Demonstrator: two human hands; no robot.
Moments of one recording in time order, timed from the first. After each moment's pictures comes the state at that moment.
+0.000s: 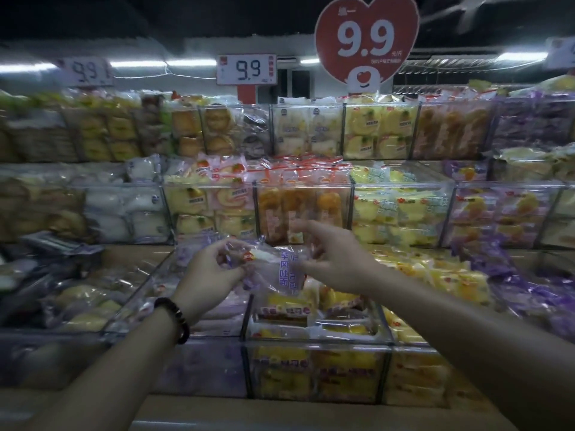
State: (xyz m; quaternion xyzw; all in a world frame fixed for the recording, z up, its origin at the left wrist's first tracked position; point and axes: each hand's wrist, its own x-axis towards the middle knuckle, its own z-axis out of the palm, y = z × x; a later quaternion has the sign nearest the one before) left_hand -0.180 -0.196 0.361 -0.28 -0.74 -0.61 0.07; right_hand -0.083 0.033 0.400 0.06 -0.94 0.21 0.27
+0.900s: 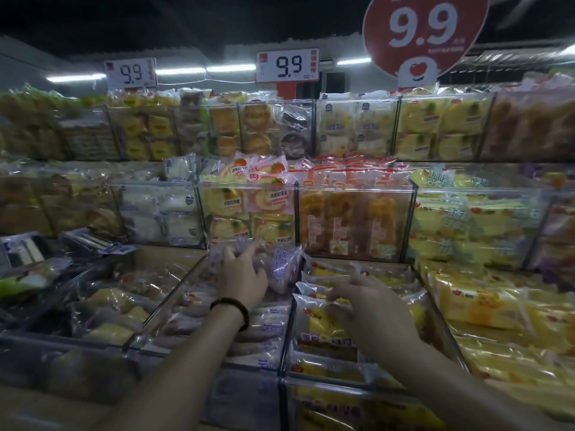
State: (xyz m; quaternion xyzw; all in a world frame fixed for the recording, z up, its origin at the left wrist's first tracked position) left_hand -0.314 -0.181 0.317 -0.13 -0.87 -0.37 0.28; right_hand -0.142 0.016 0.324 0.01 -0.94 0.05 0.33
